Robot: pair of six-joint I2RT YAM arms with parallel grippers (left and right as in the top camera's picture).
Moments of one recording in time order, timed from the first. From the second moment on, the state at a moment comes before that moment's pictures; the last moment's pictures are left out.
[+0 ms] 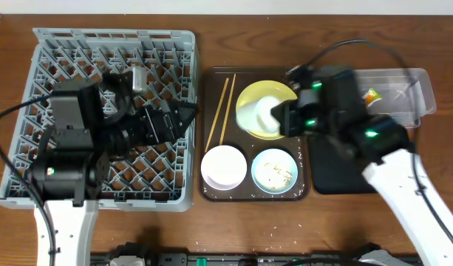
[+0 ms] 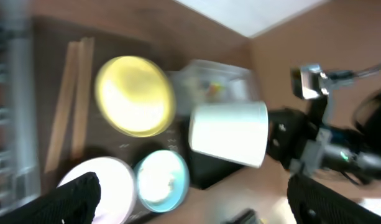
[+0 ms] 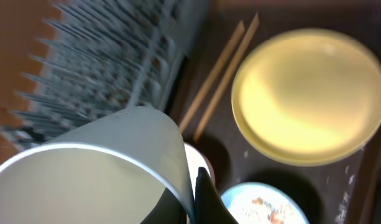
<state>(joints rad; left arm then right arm) 0.00 1.09 1.25 -0.88 0.80 -0.41 0.38 1.31 1.24 -0.71 -0.40 0.38</state>
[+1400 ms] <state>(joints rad) -0.15 1.19 1.25 -0.69 1.45 -0.43 0.41 1.30 1.24 -0.19 -1.14 0.28</state>
